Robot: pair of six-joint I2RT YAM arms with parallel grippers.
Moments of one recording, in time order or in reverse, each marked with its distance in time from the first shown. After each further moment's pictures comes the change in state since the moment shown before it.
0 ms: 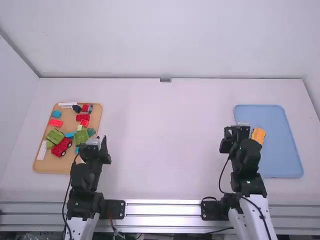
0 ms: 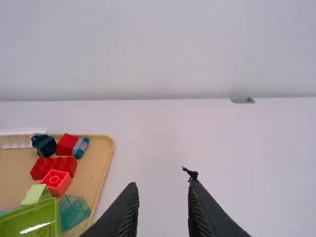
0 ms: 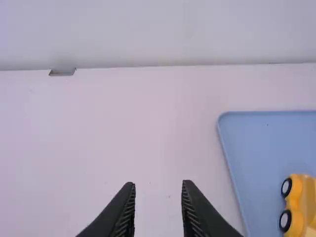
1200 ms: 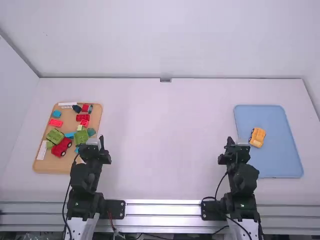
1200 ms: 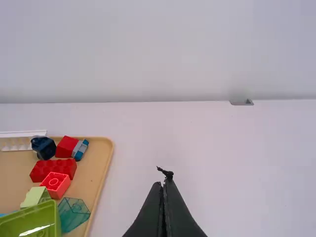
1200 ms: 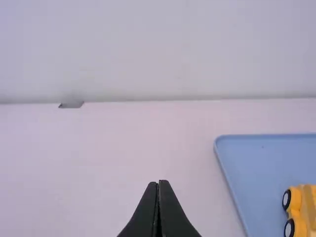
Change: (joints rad) left arm 0.000 -0.001 0.000 0.000 0.002 0.000; right arm 0.000 -0.534 -0.283 0.008 0.000 0.002
